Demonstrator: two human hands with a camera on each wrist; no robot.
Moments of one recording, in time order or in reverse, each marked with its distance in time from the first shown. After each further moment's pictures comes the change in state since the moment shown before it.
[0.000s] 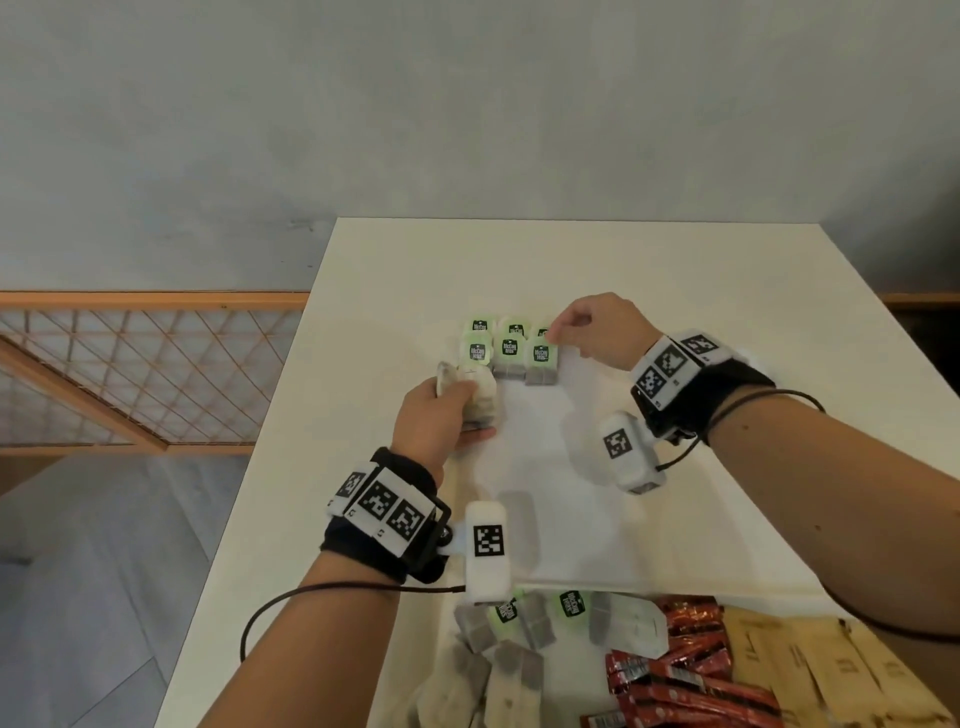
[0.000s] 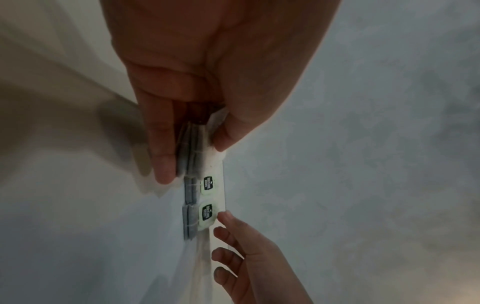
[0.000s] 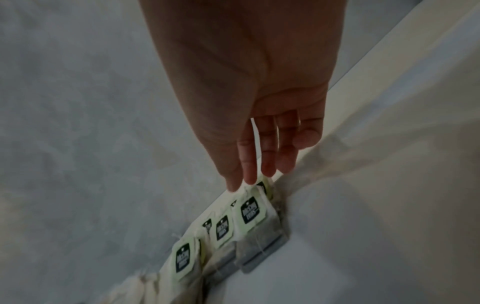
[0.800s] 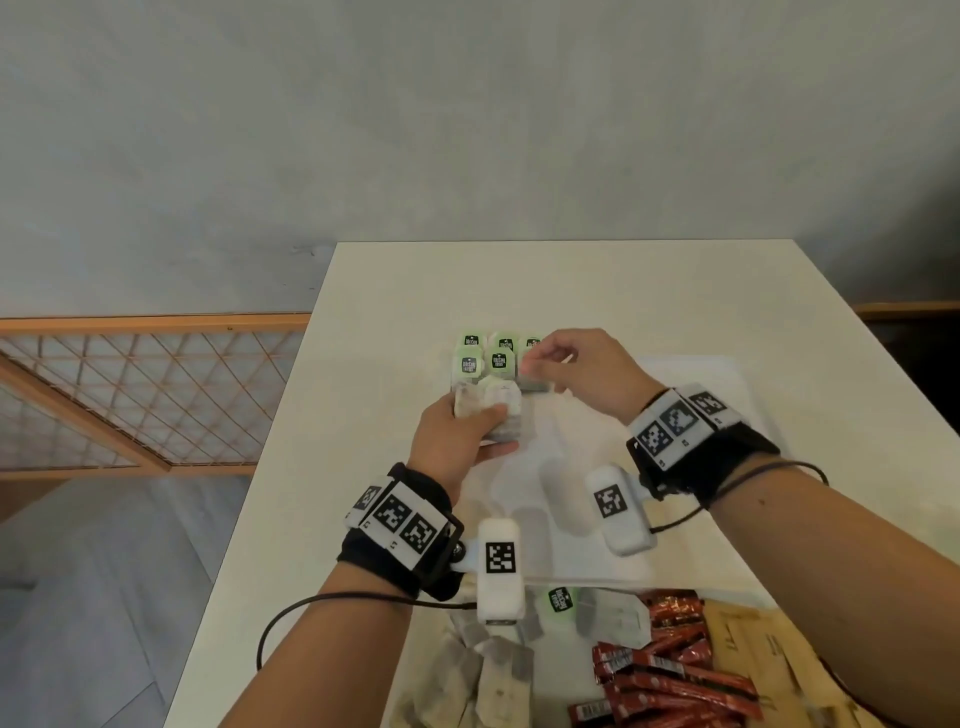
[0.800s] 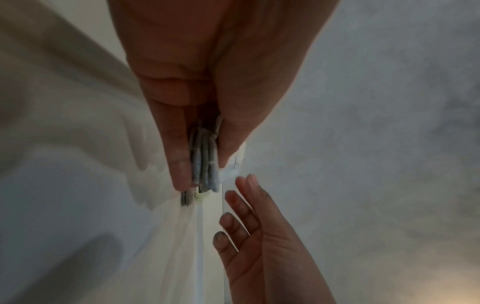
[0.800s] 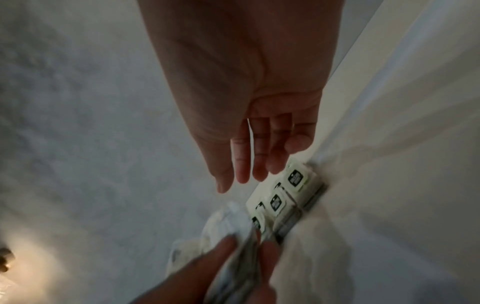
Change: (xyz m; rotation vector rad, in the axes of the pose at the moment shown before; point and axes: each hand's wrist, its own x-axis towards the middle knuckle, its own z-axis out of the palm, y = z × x) left_hand -0.025 -0.002 0.017 -0.071 -0.126 0.038; right_hand -0.059 -0.020 0.006 0.273 0.029 -0.127
